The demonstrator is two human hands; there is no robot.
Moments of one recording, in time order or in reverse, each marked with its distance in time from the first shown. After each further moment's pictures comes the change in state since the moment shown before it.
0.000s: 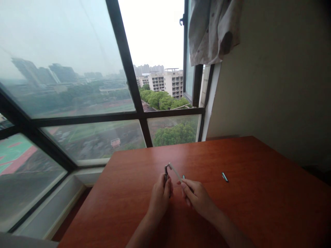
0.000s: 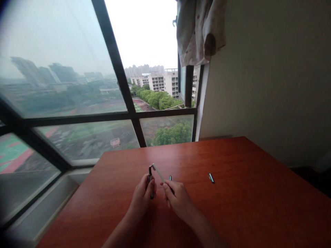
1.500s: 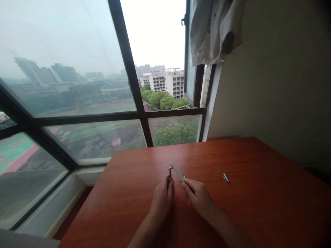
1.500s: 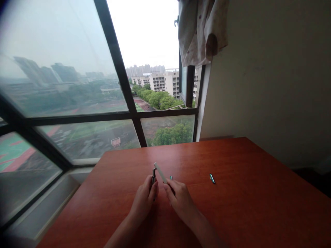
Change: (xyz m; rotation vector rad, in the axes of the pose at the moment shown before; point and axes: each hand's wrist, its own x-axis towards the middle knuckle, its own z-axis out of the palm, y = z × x) left_hand -0.003 -0.005 0.001 0.206 -0.020 0.026; right_hand 0.000 -0.004 -0.003 -0.272 0.079 -0.141
